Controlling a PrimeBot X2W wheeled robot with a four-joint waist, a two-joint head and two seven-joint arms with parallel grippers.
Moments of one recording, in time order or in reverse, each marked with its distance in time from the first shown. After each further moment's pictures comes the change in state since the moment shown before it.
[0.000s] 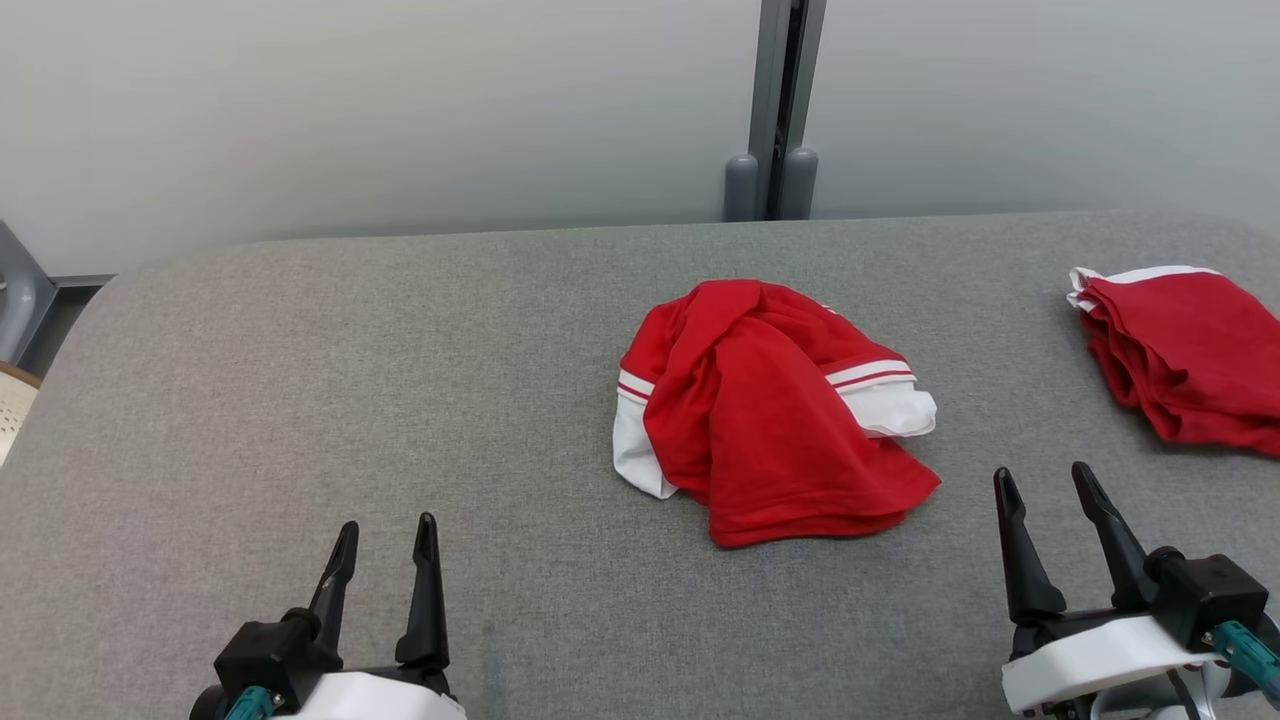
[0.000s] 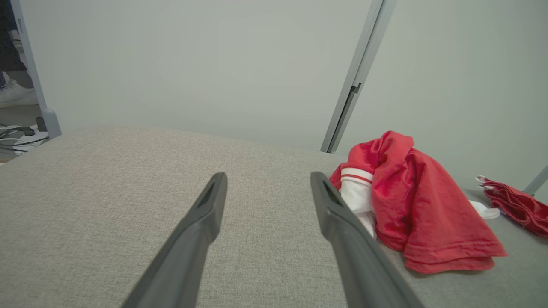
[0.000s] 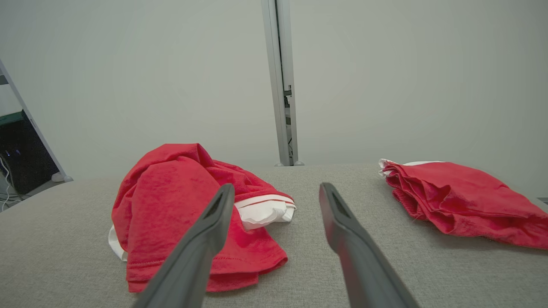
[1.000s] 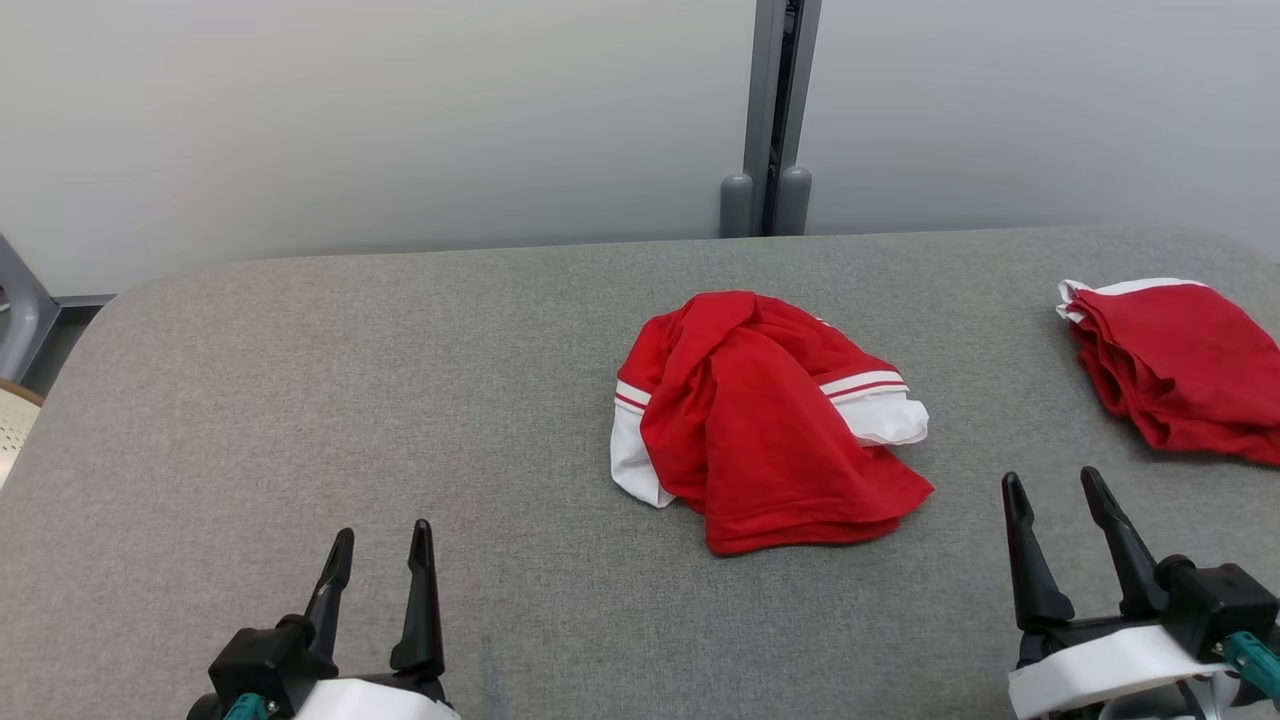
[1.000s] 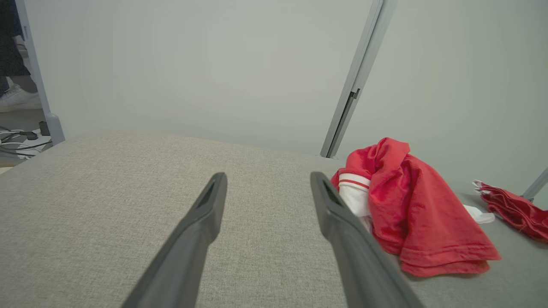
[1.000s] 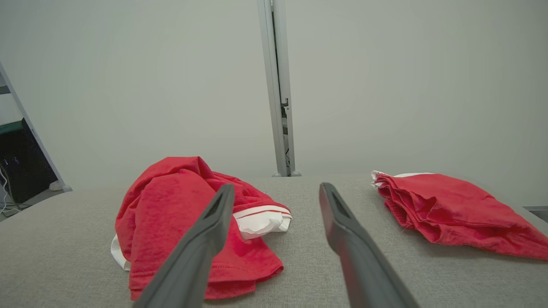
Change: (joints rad) left arm 0.012 0.028 -0.026 -0.022 -0.034 0.032 0.000; right arm 0.025 0.000 -0.013 -0.042 -0.001 0.000 0.005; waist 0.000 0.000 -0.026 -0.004
